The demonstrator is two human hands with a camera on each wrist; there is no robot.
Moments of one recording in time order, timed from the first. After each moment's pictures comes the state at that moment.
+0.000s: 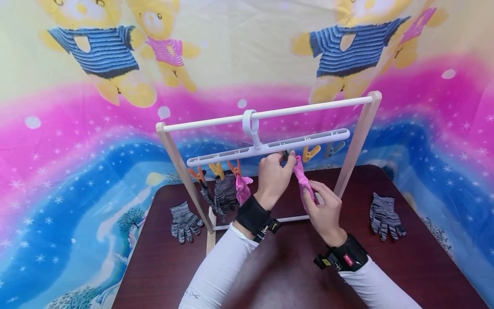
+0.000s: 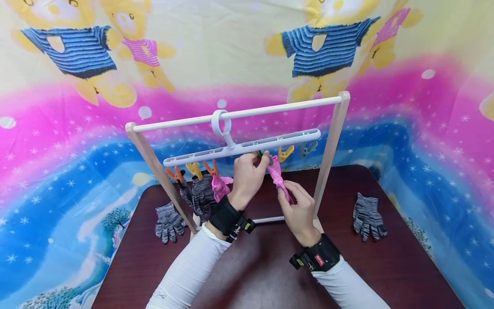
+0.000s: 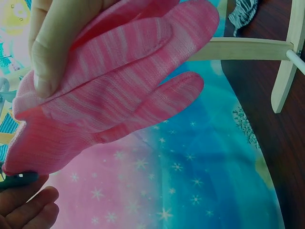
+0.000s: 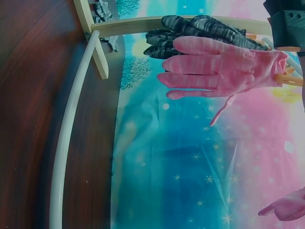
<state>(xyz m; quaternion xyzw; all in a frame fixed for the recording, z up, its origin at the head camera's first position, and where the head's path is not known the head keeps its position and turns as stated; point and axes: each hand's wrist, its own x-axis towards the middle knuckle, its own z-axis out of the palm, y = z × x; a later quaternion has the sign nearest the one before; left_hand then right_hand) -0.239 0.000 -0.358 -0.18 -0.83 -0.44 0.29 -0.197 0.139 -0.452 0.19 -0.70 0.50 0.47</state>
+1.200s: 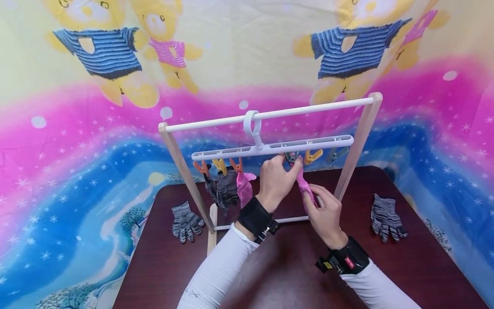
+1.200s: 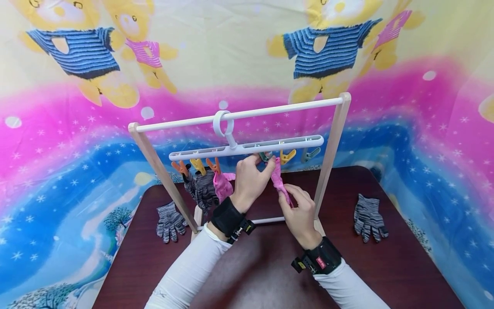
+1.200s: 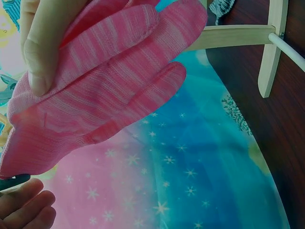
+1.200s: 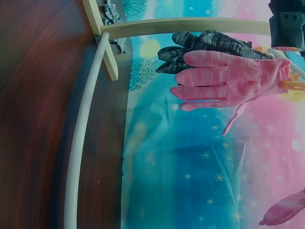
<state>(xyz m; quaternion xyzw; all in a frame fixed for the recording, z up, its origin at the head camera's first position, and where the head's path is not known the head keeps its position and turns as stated) -0.234 0.003 -0.362 -0.19 -0.84 -0.41 0.30 -0.195 0.140 -0.458 0.19 -0.71 0.50 0.46</state>
